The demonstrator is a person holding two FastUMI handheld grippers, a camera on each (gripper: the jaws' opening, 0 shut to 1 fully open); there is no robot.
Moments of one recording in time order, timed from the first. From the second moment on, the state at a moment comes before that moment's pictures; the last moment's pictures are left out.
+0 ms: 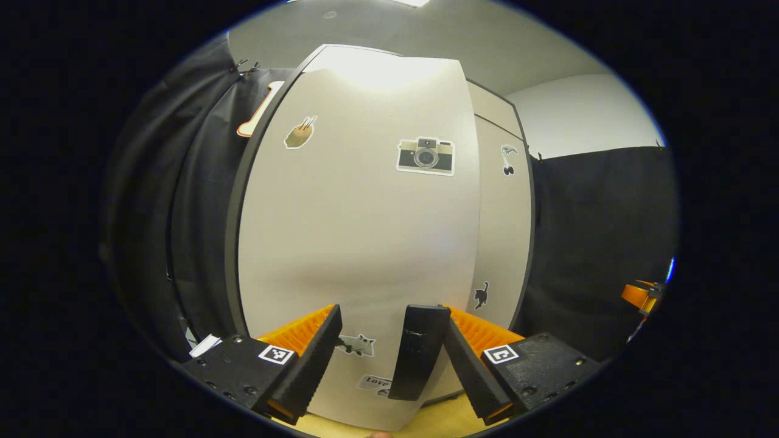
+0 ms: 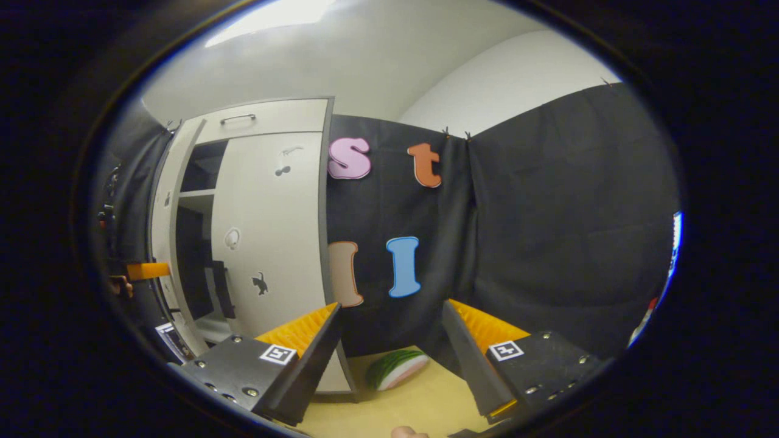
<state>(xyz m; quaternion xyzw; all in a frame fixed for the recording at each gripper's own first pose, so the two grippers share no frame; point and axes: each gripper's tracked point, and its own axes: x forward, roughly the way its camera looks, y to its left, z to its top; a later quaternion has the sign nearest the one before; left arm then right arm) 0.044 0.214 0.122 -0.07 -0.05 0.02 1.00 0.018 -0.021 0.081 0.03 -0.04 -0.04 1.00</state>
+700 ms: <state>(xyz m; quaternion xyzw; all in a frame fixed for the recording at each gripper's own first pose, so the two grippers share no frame) 0.087 0.215 0.121 -0.06 -0.04 0.04 1.00 0.038 -0.025 0.074 0.03 -0.04 -0.04 1.00</state>
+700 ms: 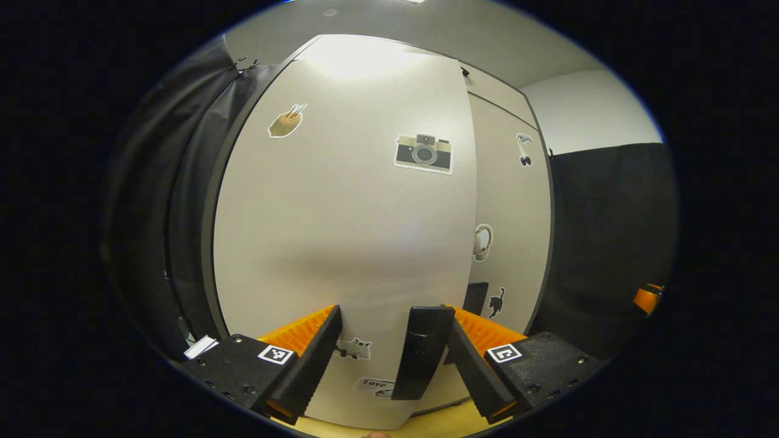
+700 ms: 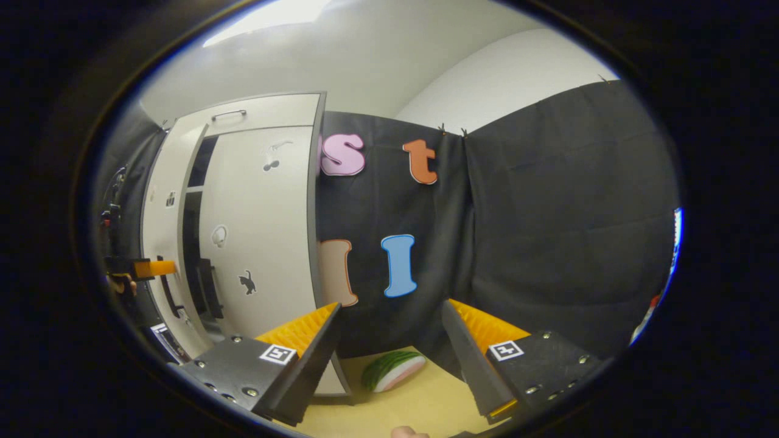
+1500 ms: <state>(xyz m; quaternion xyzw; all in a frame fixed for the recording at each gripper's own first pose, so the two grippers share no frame) 0.118 0.221 0.119 -0.04 -0.03 0.09 0.99 0.048 -0.035 0.065 0.03 -0.03 -0.05 1.00</state>
